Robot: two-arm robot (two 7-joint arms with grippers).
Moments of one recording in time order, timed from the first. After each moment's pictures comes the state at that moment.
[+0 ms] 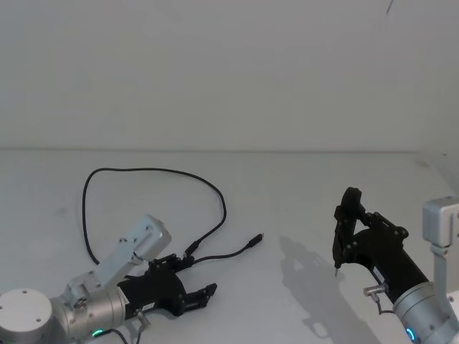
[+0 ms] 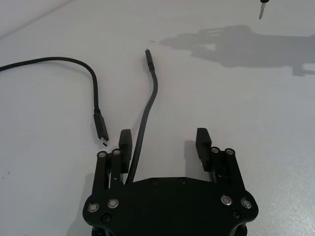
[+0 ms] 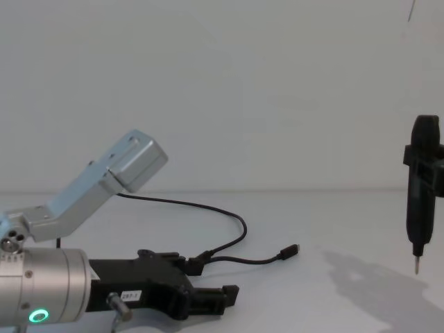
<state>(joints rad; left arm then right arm) -0.38 0.43 0.57 -1.37 -0.30 0.12 -0.55 -0.01 0.34 -0.23 -1.77 0.29 0.03 0.07</state>
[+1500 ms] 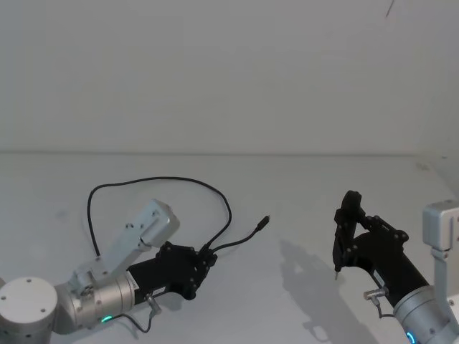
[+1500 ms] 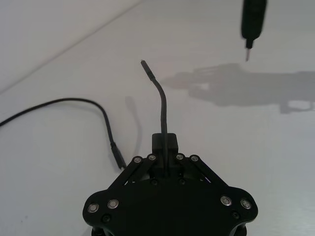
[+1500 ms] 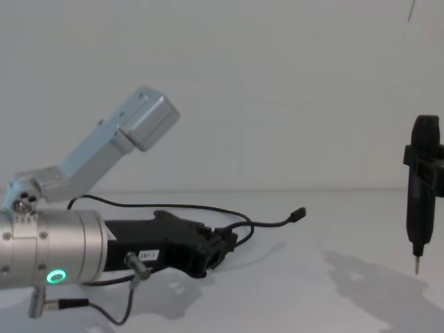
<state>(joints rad) -0.39 0.40 0.54 -1.42 -0.27 0.09 -0.56 -0.01 0.34 -0.23 -1.77 0.29 0.03 0.07</state>
